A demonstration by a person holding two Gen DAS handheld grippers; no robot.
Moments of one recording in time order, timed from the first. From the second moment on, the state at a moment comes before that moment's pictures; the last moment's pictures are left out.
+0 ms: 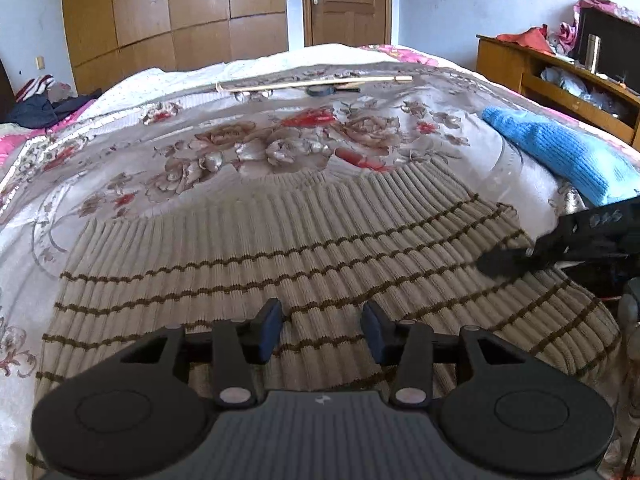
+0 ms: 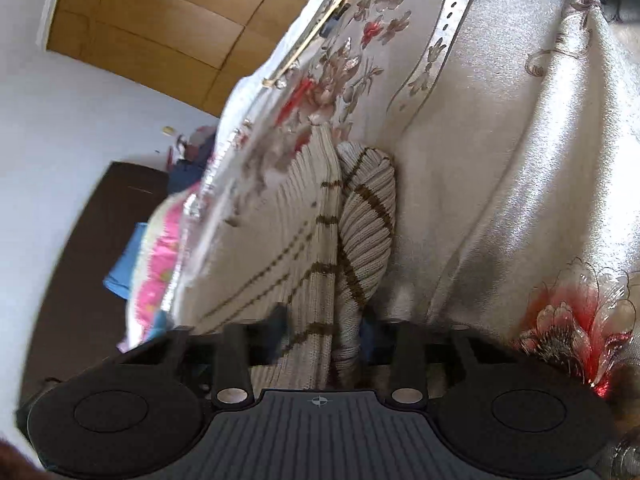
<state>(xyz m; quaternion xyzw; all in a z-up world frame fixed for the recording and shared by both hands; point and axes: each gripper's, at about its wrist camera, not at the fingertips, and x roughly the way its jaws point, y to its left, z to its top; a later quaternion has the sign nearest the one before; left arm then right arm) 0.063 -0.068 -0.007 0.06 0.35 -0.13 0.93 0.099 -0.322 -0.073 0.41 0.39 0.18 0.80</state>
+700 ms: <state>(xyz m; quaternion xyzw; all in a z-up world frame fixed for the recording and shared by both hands) 0.047 -0.046 -0.030 0.11 0.29 -0.14 0.94 0.088 -0.299 -0.049 0.42 0.39 0.13 0.81</state>
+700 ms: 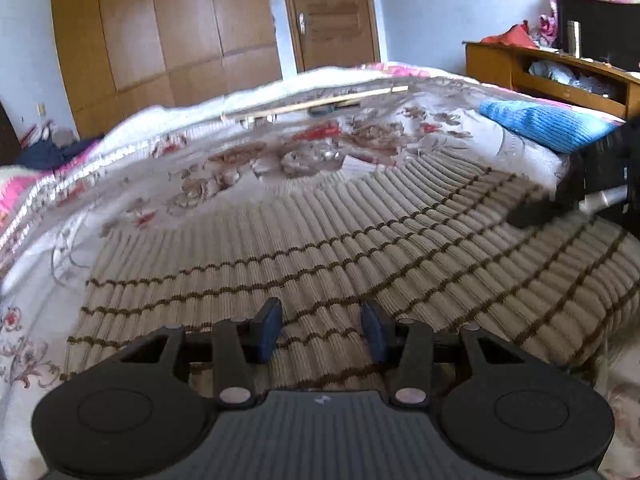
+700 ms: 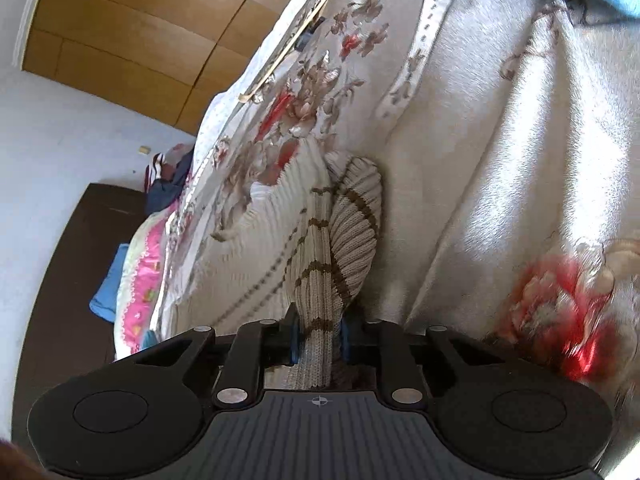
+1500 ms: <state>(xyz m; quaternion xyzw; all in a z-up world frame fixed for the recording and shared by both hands) 0.014 0.087 0.012 -0.07 0.35 -0.15 0.92 0.145 -0.021 0.054 0.12 0.44 0.21 0.86</state>
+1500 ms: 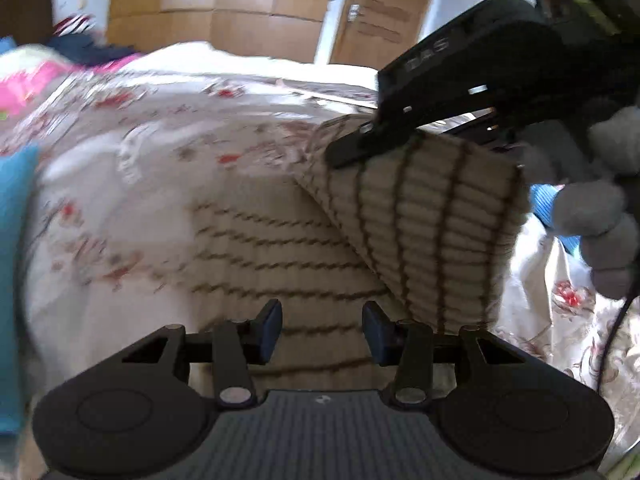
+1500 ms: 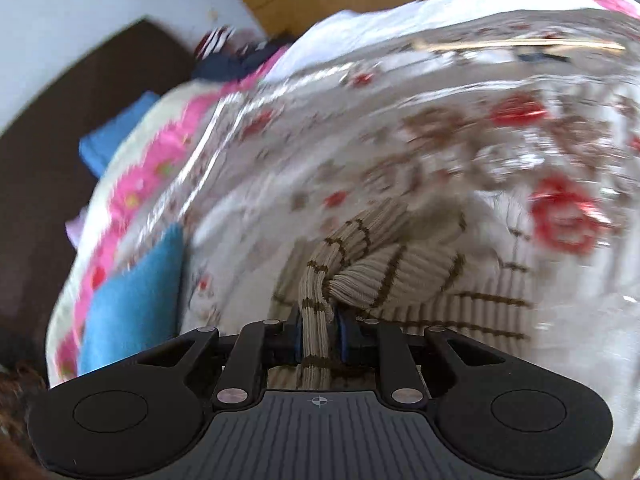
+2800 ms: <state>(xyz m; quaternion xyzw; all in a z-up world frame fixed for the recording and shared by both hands) 0.021 0.112 0.016 -0.14 0.35 -0.16 0.91 0.184 0.050 0.041 -0.02 0.48 0.23 0.84</state>
